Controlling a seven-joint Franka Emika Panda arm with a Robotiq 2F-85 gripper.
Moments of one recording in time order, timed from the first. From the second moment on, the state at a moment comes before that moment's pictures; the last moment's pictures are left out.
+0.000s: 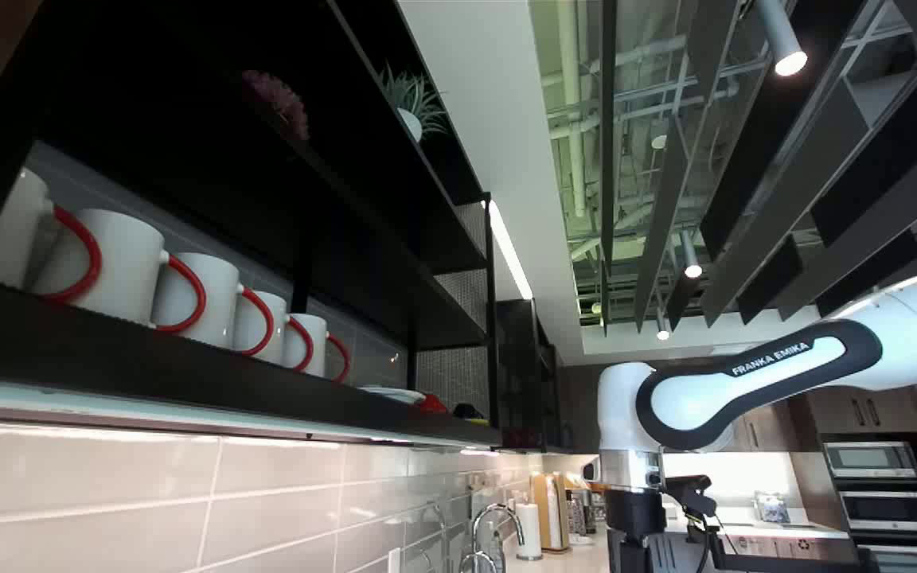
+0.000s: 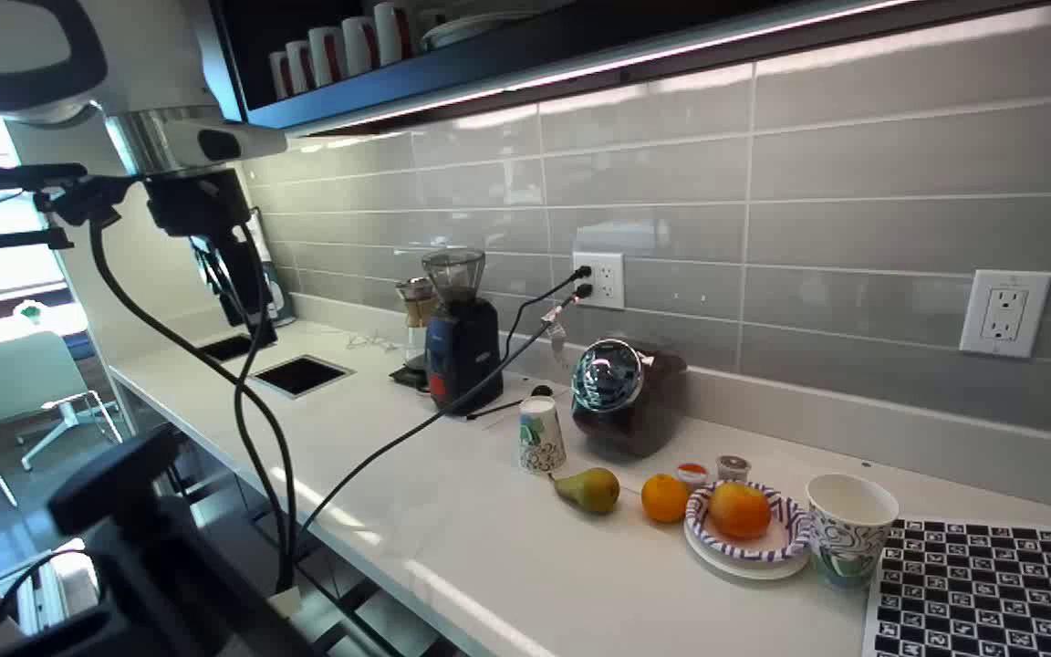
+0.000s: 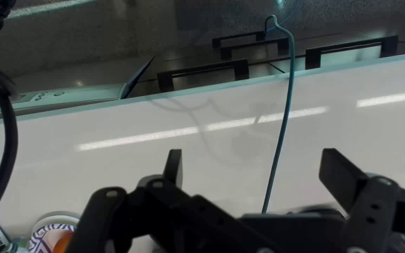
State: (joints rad) arm -0.14 -0.79 -0.18 -2.68 -0.09 1.98 -0.14
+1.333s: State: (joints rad) arm -0.17 -0.72 -0.18 -2.22 0.12 2.08 0.23
